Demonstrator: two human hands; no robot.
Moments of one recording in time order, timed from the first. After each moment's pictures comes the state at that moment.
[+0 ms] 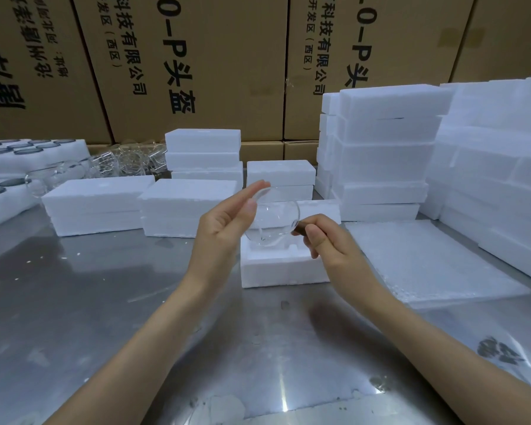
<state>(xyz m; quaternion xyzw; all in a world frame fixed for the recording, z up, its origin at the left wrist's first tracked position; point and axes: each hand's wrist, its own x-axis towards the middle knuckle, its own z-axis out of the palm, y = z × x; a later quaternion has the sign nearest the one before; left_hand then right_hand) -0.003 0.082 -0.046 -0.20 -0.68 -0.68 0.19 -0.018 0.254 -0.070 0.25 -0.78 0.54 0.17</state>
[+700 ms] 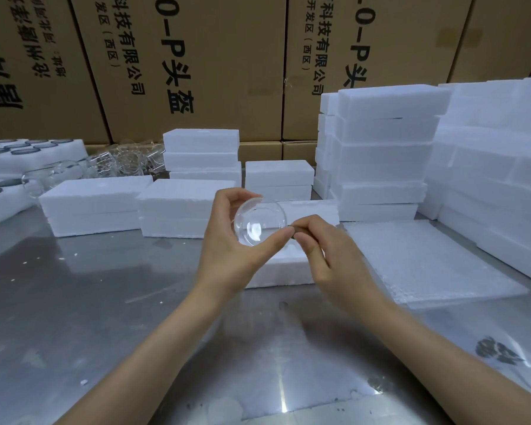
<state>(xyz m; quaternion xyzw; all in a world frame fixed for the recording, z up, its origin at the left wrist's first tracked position) 0.003 0.094 -0.055 -0.15 -0.74 -0.59 0.29 -0.011 0.251 -0.067 0.29 -0.82 0.39 0.29</state>
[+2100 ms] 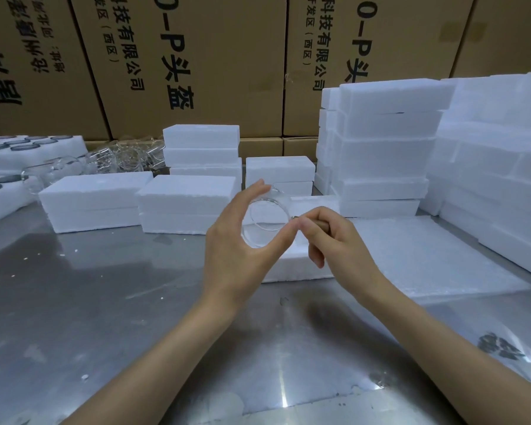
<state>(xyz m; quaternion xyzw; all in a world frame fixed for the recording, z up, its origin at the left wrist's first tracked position) 0.004 0.104 -0.065 -0.16 -0.76 -0.51 0.37 -0.014 0.253 -0.058 0.21 -0.76 0.60 0.13</state>
